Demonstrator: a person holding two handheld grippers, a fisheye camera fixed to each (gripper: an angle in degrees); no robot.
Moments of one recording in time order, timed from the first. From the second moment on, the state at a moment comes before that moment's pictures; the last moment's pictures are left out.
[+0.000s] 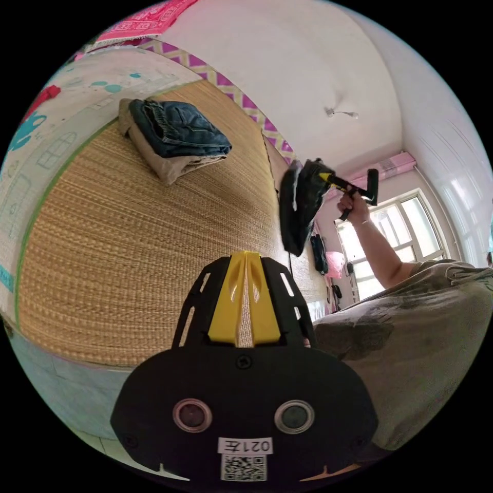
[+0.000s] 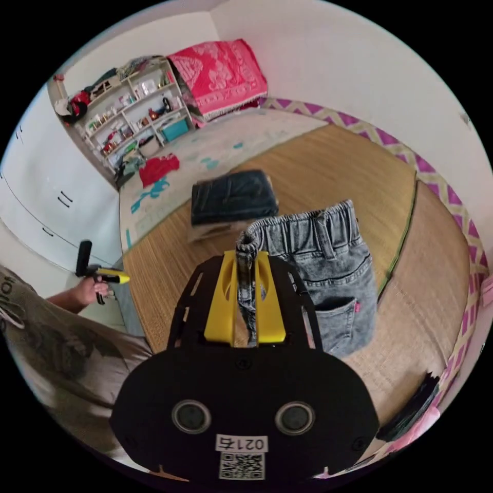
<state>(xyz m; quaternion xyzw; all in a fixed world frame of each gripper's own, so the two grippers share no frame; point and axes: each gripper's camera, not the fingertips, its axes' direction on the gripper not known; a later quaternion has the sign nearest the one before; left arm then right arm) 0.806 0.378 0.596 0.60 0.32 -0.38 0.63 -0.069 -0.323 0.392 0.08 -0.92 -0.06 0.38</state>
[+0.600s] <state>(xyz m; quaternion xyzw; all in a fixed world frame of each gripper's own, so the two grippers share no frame) 0.790 0.324 0.554 0.57 0.30 -0.34 0.68 -0.187 -0.049 0.604 -0.17 -0.89 0.32 0.28</state>
